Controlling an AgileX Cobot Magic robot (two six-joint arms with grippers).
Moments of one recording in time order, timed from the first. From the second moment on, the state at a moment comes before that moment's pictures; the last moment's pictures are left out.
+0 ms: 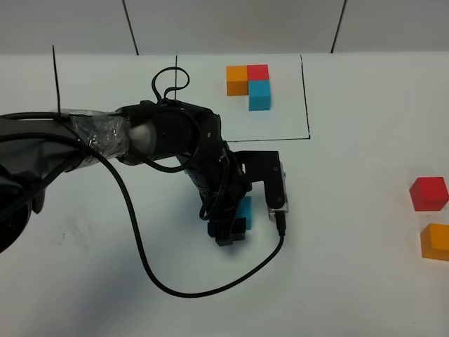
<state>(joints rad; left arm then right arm) -0.68 2.14 -1.38 -0.23 0.61 1.03 0.02 0.00 -0.50 -0.11 1.07 -0.02</state>
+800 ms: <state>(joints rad) -0.69 1.94 -1.38 -0.23 0.68 0.99 0.02 0.00 -0.50 -0.11 1.07 -0.02</state>
